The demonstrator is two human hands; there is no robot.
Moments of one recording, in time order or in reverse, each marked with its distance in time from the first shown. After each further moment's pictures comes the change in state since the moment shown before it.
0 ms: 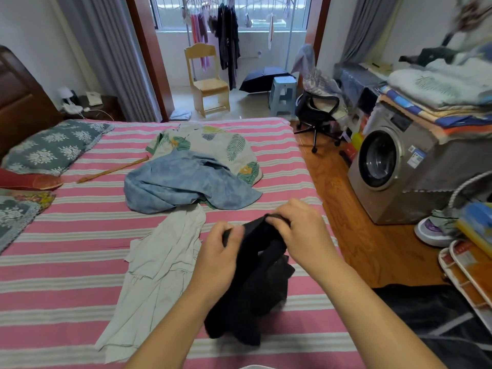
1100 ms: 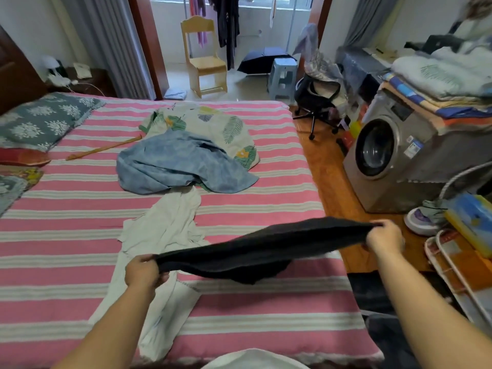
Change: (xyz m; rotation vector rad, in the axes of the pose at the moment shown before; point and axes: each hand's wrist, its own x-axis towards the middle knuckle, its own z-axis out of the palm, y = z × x) left_hand 0.024 -0.192 -0.096 -0.008 0.516 -0.752; right_hand -0.038 0.210 -0.024 0.061 0.231 1.124
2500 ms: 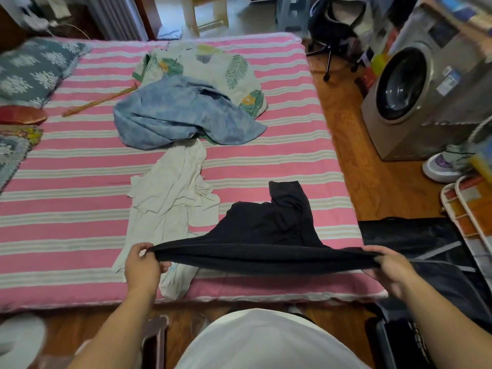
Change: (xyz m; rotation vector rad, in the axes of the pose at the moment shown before) left_hand -0.019 -0.084 -0.037 0.161 0.049 0.106; right_hand -0.043 0.172 0.027 0.241 -0.376 0.426
